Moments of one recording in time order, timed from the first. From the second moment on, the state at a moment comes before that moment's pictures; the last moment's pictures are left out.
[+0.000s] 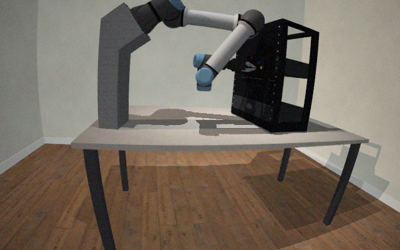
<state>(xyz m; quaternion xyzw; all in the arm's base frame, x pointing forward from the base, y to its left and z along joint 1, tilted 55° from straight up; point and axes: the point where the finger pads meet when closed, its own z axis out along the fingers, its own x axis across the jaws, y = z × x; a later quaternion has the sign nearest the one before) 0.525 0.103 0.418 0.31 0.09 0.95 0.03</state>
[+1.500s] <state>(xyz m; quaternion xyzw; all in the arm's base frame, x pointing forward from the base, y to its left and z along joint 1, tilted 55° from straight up) 0.490 0.094 0.370 0.31 0.09 0.95 0.03</state>
